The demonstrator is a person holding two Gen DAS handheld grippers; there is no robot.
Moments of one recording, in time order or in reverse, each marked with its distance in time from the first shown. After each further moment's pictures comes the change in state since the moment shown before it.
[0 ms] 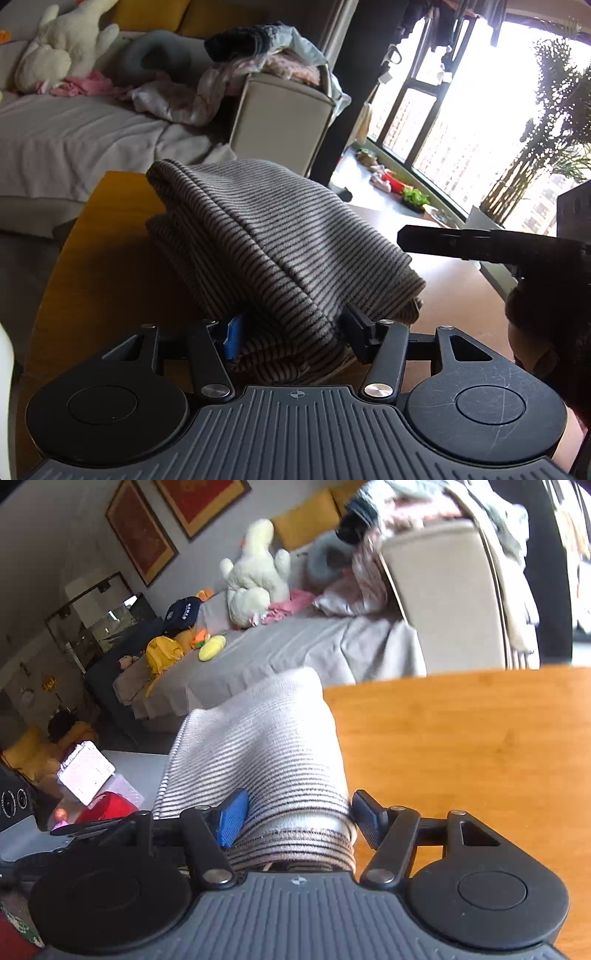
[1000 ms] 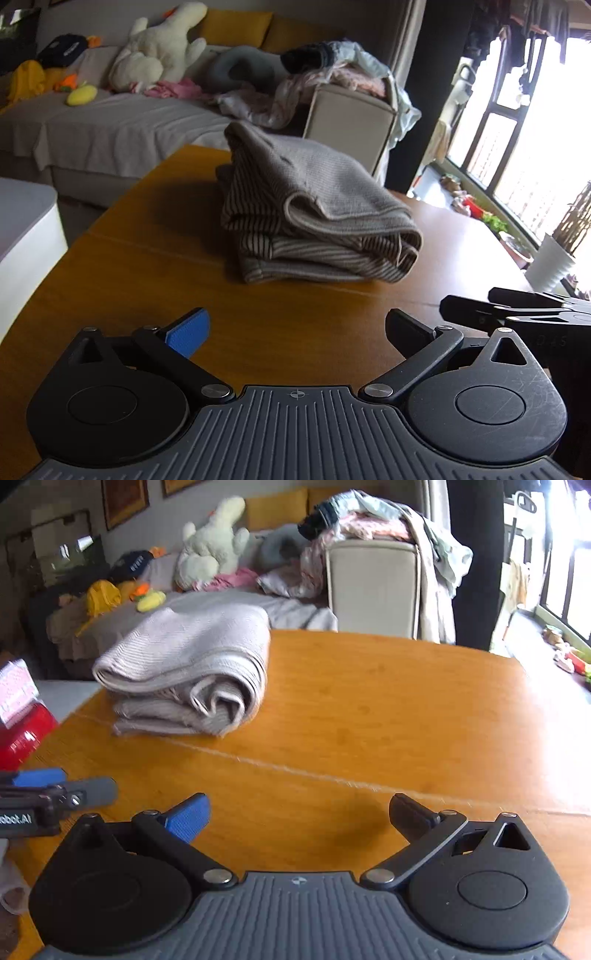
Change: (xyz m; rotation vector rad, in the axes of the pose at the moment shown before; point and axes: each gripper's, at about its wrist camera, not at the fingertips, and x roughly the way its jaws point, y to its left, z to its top) left arm -0.043 -0.088 -0.076 -0.156 -0.019 0.352; right arm -0.087 0.023 -0.099 -0.254 0.041 -0.440
